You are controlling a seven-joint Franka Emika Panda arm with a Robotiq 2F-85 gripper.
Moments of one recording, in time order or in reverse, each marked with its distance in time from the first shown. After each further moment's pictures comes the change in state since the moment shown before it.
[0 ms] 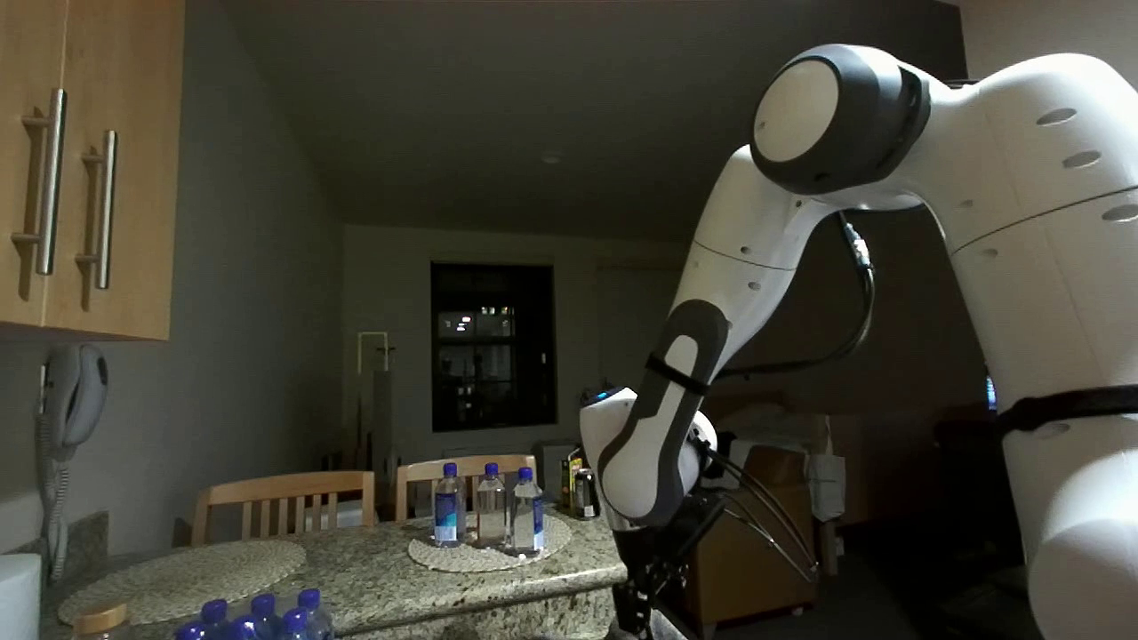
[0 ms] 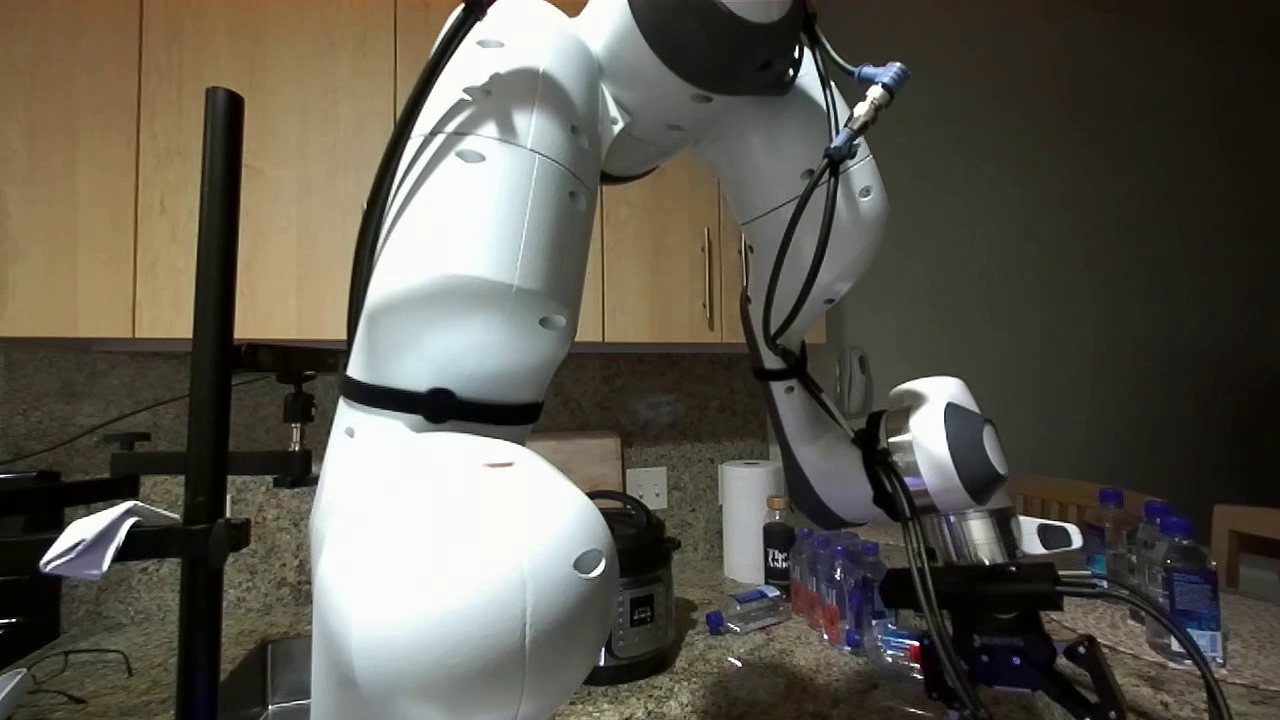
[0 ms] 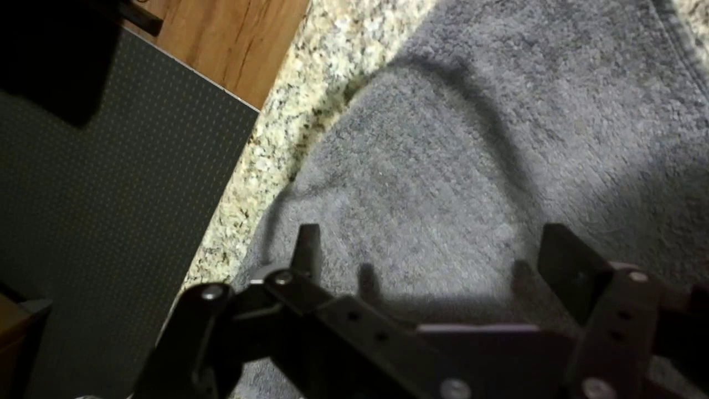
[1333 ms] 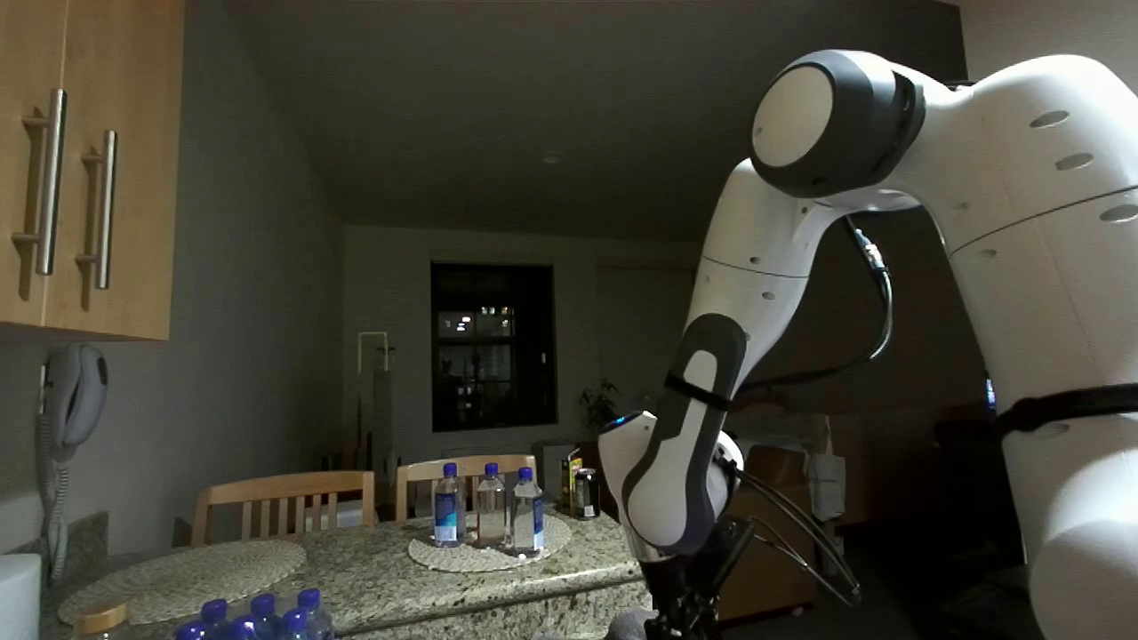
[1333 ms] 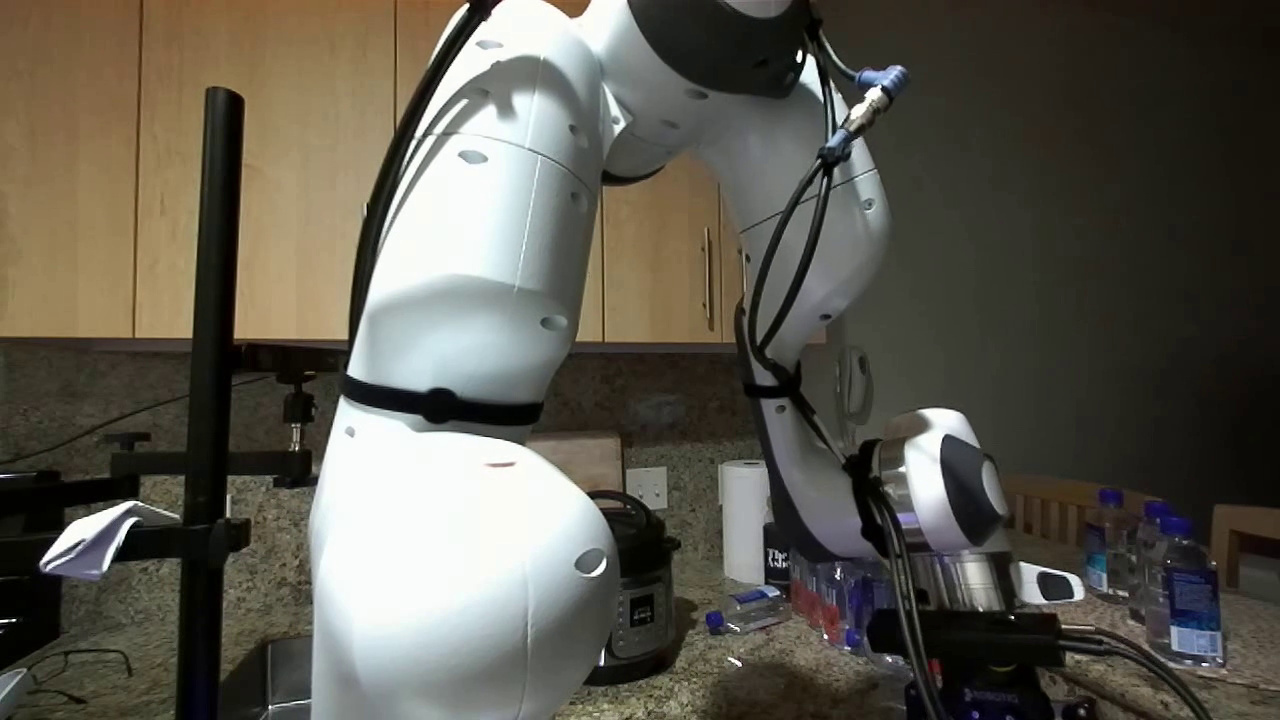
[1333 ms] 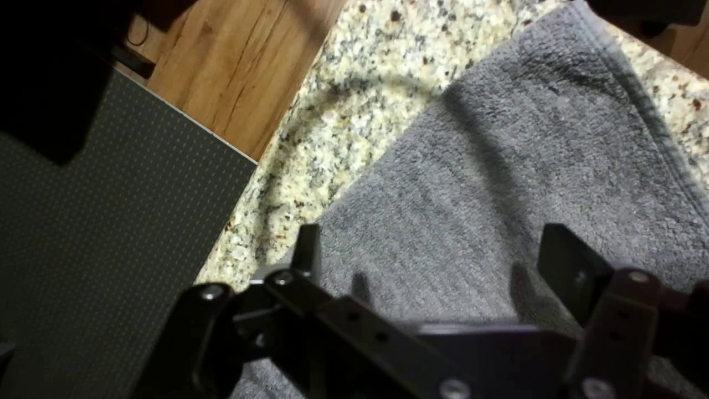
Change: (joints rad) arm 0.004 0.005 -0.035 -0.093 -0.013 0.018 -0.030
